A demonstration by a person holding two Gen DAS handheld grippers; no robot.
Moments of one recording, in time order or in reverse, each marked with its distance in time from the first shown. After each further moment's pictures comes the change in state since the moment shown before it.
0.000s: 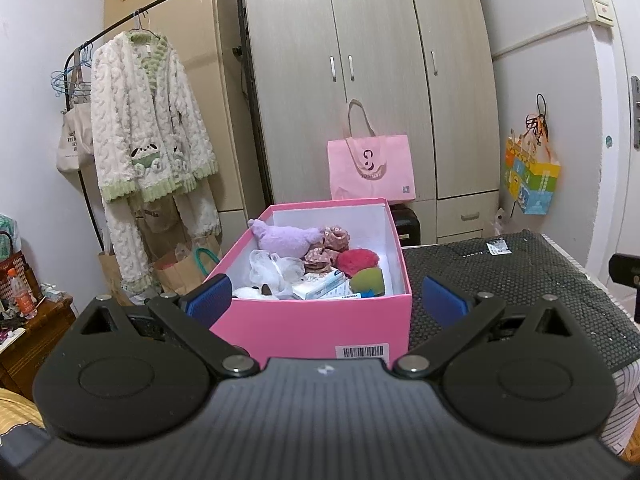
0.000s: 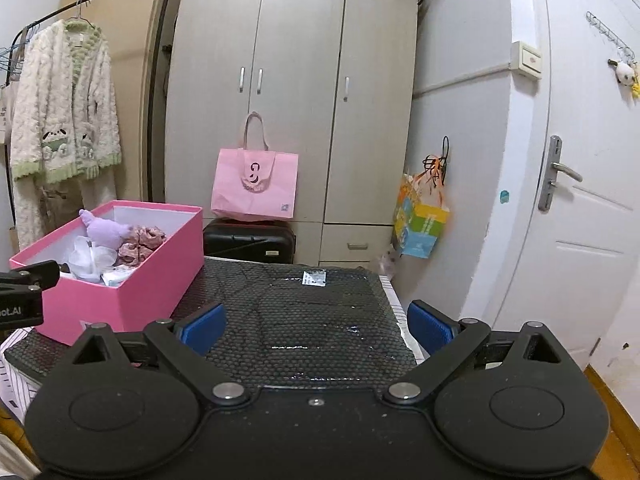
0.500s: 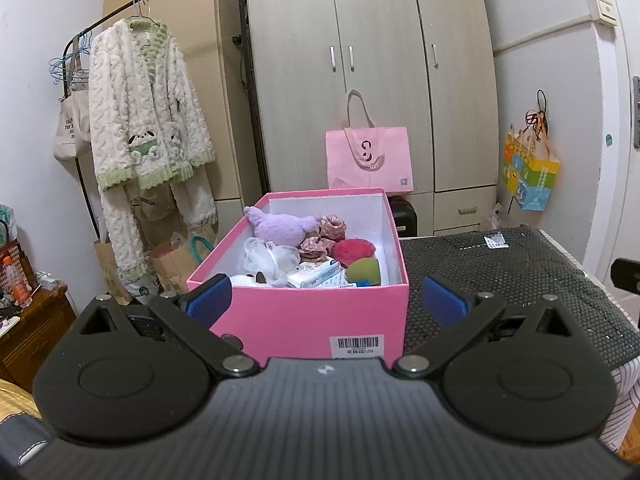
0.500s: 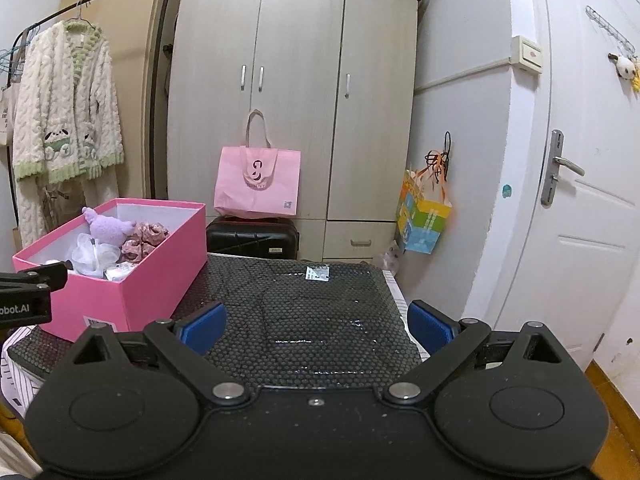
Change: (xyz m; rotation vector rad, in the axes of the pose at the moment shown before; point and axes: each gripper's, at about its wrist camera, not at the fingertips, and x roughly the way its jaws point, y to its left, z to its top) left arm 0.003 0.001 -0.003 -0.020 0.029 -0.010; right arm -0.001 -0.001 -0.005 0.013 0.006 0.007
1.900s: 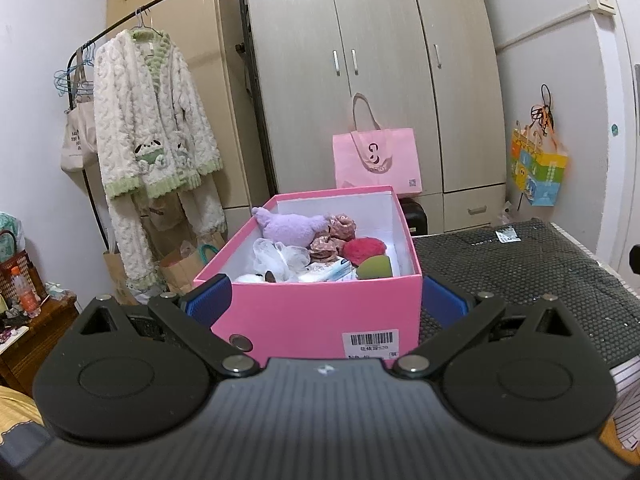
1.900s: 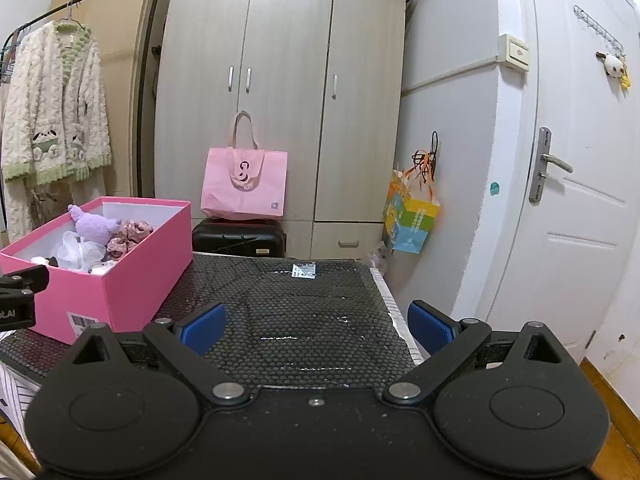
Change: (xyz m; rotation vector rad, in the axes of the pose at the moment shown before) left arm 0.006 0.003 -0.013 0.033 -0.029 0.030; right arm 0.008 -0.005 -0.011 0.005 -0.003 -0.041
